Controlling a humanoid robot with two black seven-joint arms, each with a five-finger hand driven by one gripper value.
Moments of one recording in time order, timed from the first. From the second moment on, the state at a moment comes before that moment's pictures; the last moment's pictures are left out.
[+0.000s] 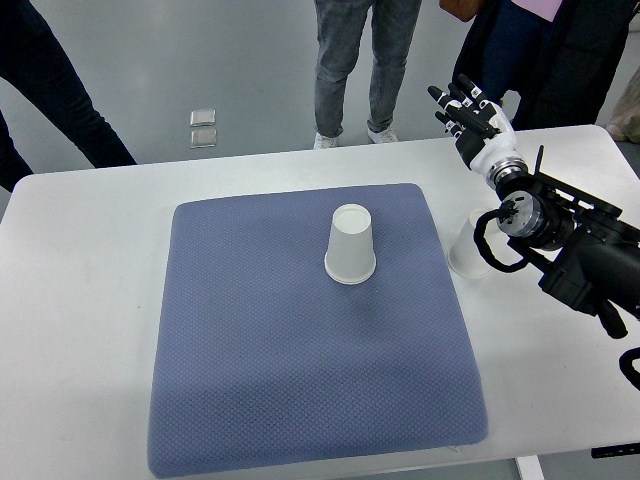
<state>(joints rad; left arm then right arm) 0.00 0.00 0.07 -0.13 -0.04 0.04 -0.18 0.90 -0.17 0.47 0.58 0.26 -0.01 0.41</state>
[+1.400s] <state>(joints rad) 0.00 0.00 0.07 -0.13 -0.04 0.04 -0.18 0.91 -0.17 0.48 0.59 0.26 -0.01 0.41</state>
